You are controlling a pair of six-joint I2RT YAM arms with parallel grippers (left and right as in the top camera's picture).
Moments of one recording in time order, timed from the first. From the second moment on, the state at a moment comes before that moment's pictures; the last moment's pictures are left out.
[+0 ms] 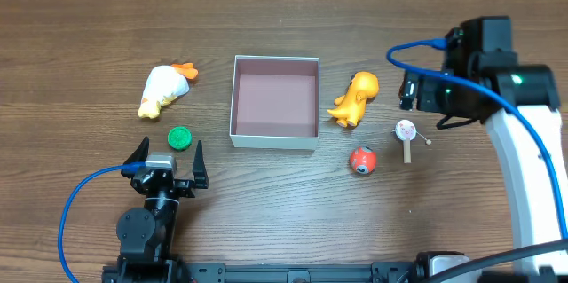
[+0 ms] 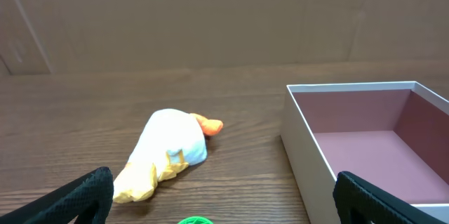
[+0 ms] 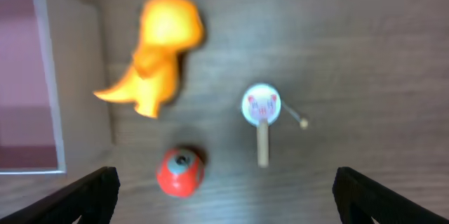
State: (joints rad) left arm -0.01 0.02 0.03 -0.11 0.03 0.01; right arm 0.04 1.47 1.45 -1.23 -0.06 0.14
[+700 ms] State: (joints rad) left arm -0.01 0.01 0.03 -0.11 0.03 0.01; right arm 0.04 1.63 1.20 -1.02 -0.05 0.12
